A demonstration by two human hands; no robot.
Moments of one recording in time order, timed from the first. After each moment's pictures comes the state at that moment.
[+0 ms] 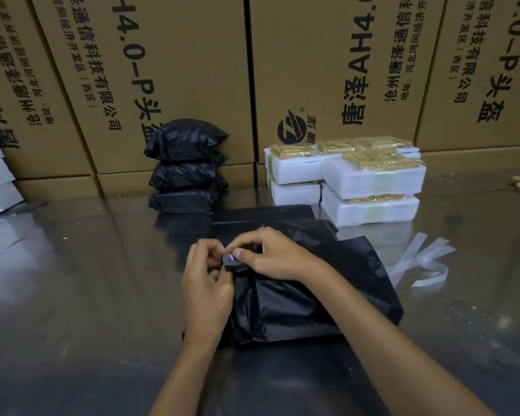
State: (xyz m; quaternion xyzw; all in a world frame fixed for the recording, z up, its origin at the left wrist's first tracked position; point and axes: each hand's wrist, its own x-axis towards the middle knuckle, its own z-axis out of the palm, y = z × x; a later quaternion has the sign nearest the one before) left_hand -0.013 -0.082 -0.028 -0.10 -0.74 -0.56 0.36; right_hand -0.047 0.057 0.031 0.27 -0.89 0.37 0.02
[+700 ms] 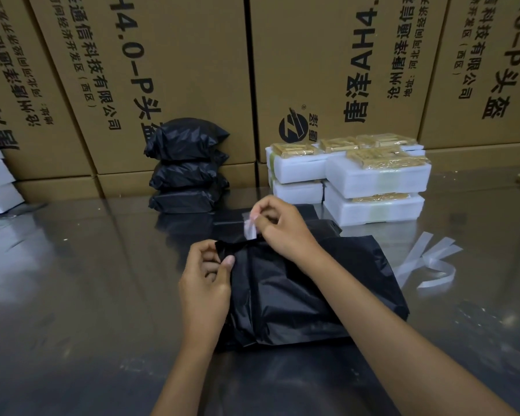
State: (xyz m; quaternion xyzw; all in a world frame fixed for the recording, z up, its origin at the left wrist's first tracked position) left_hand -0.018 -0.084 -0.027 -0.02 -0.72 -0.62 0.32; right_hand -0.071 0.058 0.034 0.16 -0.79 0.58 0.15
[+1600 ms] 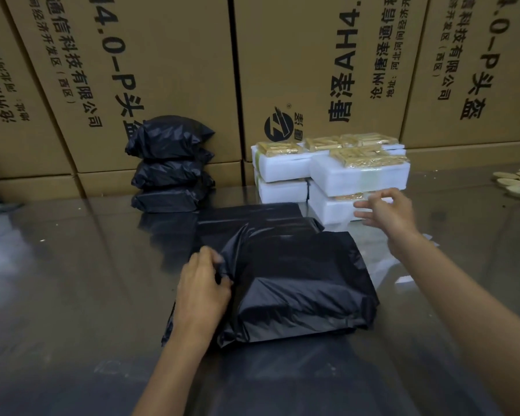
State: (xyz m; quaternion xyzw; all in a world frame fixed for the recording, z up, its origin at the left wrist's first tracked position) left_hand -0.019 -0.070 -0.022 -0.01 -0.92 -0.33 0.22; right_hand -0.085 0.239 0.026 -0.17 -0.69 0.66 0.26
